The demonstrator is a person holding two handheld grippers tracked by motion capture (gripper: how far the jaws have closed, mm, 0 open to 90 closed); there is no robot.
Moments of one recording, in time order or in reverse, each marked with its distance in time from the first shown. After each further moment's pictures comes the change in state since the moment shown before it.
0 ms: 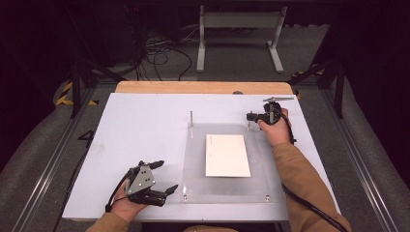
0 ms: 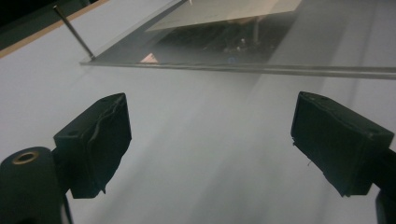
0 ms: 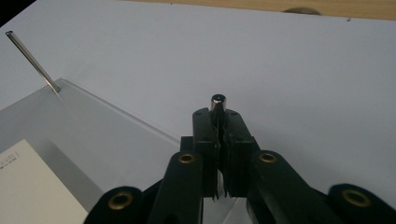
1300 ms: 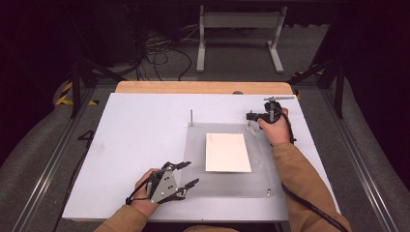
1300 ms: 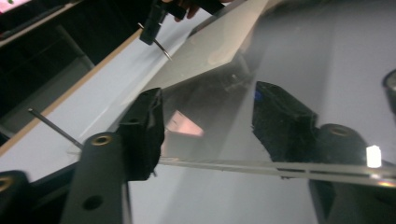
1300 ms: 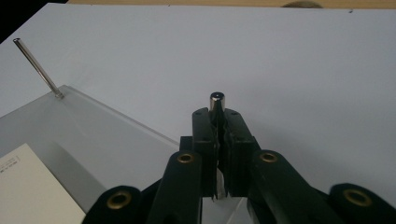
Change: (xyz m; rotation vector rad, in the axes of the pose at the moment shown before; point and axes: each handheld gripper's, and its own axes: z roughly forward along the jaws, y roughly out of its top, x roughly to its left) left arm -0.026 0.032 0.032 -0.129 0.035 0.213; right arm -0.004 0.001 0.002 0.005 0.017 0.051
